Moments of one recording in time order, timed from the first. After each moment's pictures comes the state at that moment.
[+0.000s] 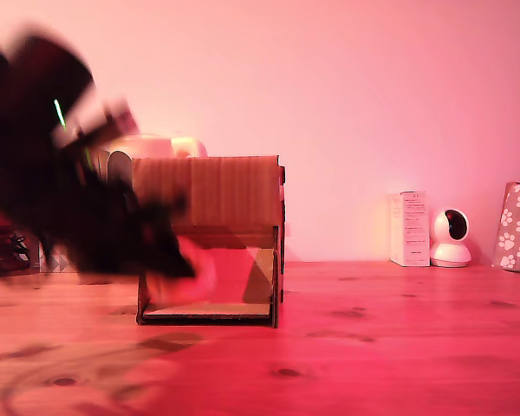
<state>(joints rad) -0.58 1.48 0.51 0.43 0.15 -0.15</state>
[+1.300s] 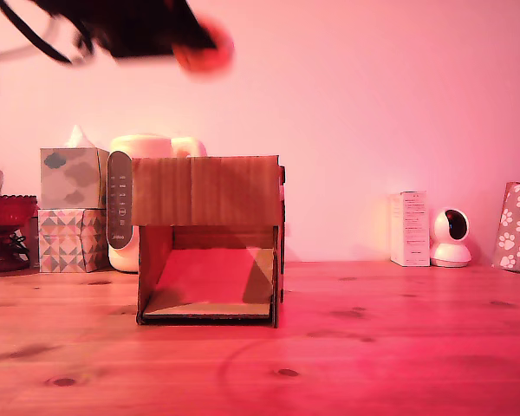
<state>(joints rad) -0.57 1.31 0.84 0.32 0.16 -0.05</state>
